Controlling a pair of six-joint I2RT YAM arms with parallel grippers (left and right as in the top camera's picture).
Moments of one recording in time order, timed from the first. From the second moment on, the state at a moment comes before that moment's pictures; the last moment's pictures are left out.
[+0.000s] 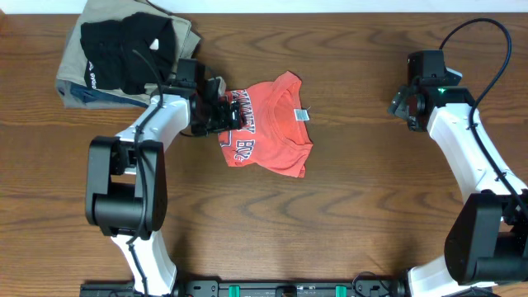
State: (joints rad) left arm -0.13 2.01 1.29 -0.57 0.44 -0.21; right arm 0.02 1.71 1.26 -0.73 0.42 0.53
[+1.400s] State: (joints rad) left arm -0.16 2.05 1.67 -0.38 -0.52 0.07; right arm 0.02 1.71 1.26 -0.73 0.42 0.53
